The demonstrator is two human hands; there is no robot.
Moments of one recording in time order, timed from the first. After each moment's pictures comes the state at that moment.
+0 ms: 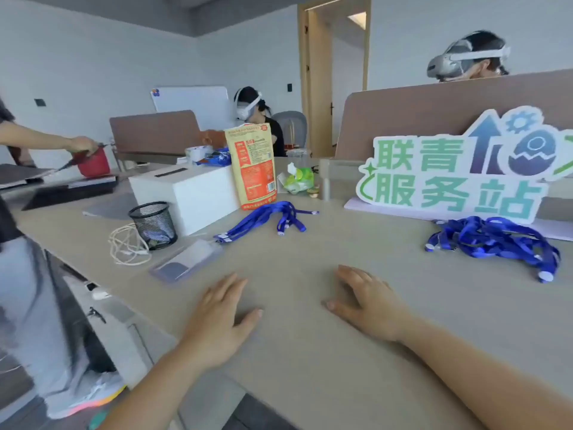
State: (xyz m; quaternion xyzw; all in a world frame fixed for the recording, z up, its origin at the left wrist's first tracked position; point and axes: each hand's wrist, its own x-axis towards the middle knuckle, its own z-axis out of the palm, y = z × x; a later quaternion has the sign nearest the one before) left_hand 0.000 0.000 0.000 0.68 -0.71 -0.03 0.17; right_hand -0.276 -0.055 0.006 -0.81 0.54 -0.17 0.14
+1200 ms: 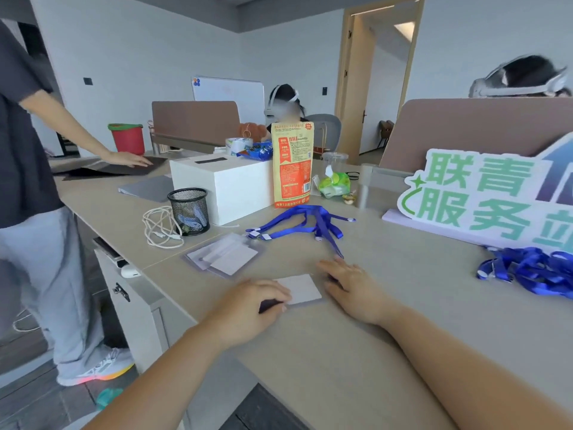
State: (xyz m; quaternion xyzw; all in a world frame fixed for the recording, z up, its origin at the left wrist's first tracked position) left_hand 0.034 -0.032 -0.014 0.55 -0.76 -0.10 0.33; right_hand -0.191 -0.110 0.008 -0.88 0.43 -0.17 0.11
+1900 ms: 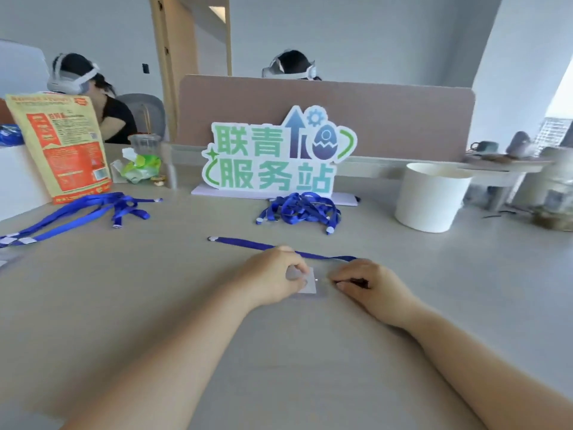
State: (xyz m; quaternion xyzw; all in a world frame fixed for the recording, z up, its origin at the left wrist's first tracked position) left_hand -0.307 -0.020 0.017 0.37 -0.88 -0.20 0.20; right_hand -0.511 0.074 0.006 -0.71 0.62 -0.31 0.09
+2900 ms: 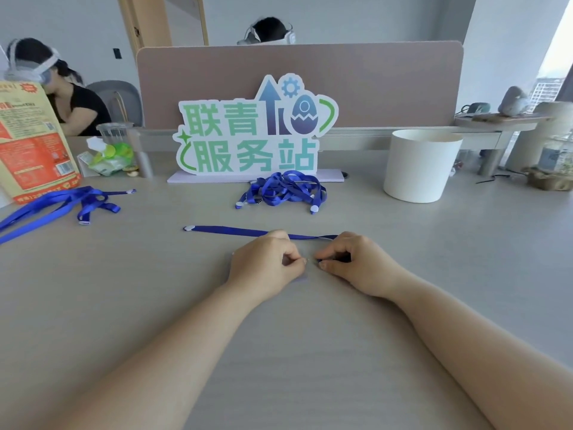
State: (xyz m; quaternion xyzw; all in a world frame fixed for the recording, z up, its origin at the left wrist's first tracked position) left_hand -0.339 -0.001 0.007 0.41 -0.86 -0.13 0.27; right_hand -0.514 0.064 0.010 -0.66 0.66 -0.32 0.16
